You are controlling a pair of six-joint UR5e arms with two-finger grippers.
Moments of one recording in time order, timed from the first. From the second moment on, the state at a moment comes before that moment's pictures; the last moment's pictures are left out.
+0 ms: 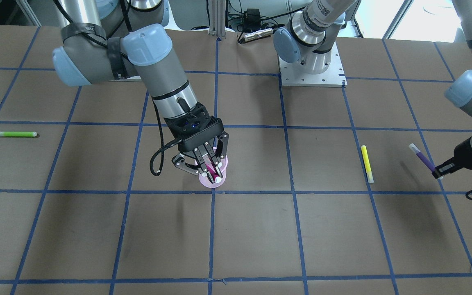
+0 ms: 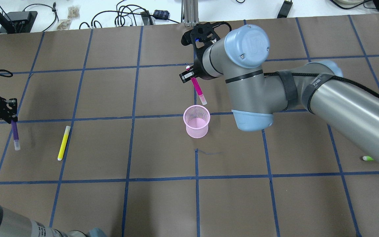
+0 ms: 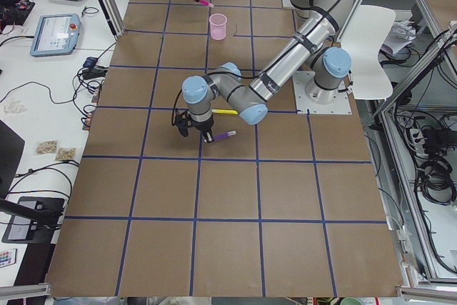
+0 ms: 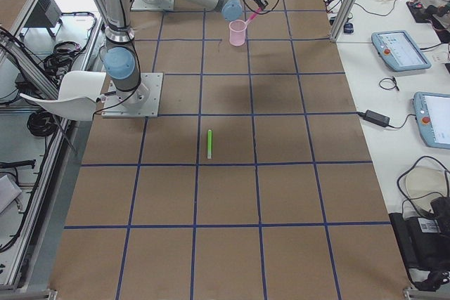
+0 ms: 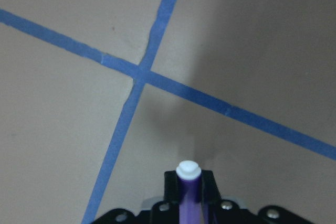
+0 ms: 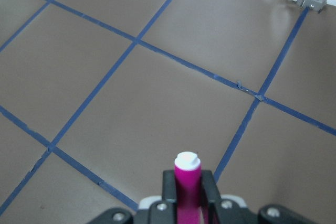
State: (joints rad) left arm -0.92 -1.94 -1.73 -1.02 1.67 0.29; right arm 1.87 -1.31 1.87 -2.74 -1.35 -0.17
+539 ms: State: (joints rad) left arm -1.08 -1.81 -1.67 -1.12 1.67 0.15; right arm 1.89 -1.30 1.95 -2.83 -1.36 -0.14
